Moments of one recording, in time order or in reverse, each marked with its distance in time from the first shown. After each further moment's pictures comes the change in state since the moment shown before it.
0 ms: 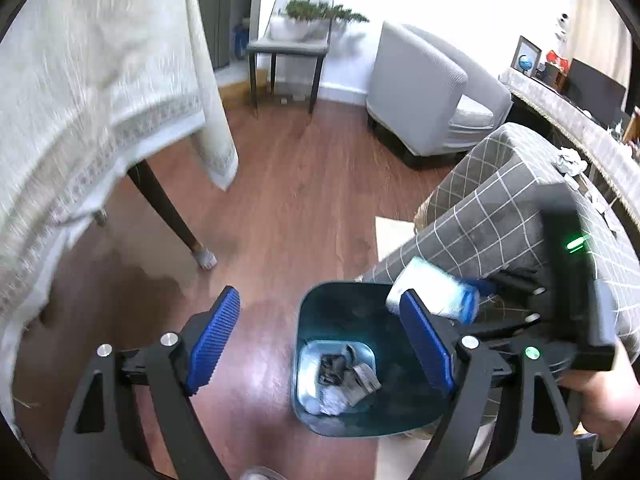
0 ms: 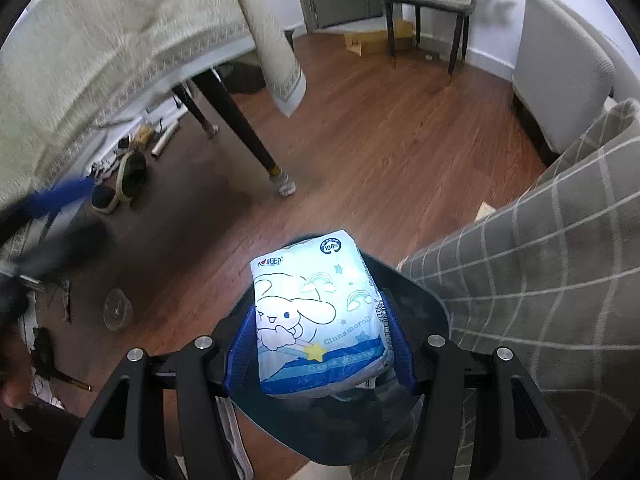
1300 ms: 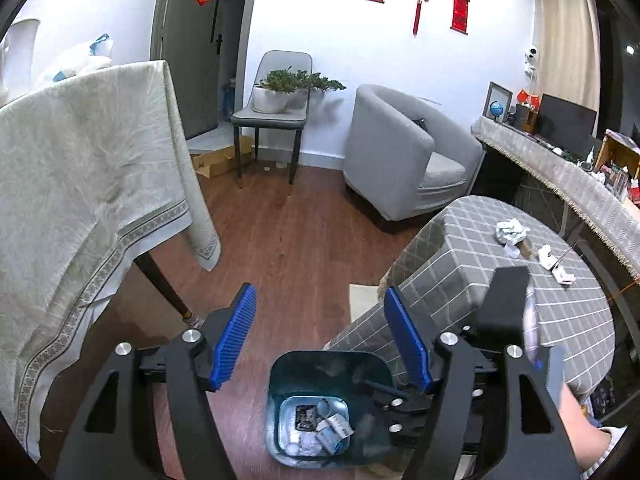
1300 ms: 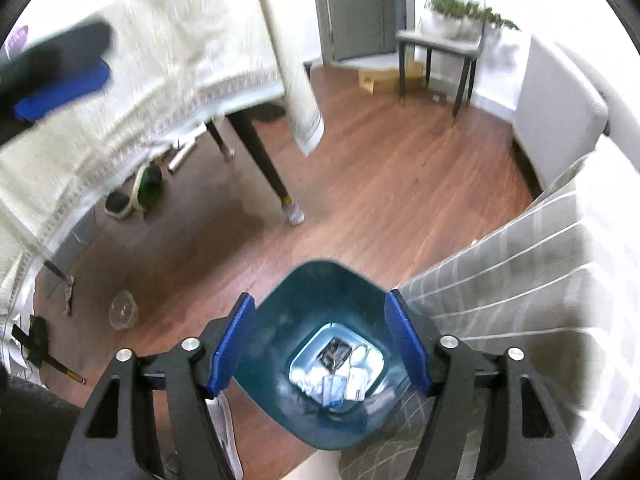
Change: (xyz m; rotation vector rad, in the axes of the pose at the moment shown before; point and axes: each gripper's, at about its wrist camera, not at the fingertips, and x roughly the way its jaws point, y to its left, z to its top) left arm -0.082 -0.042 0.047 0.014 -0.214 -0.060; right arm -0.087 0.004 -0.003 -0.079 -0.164 0.004
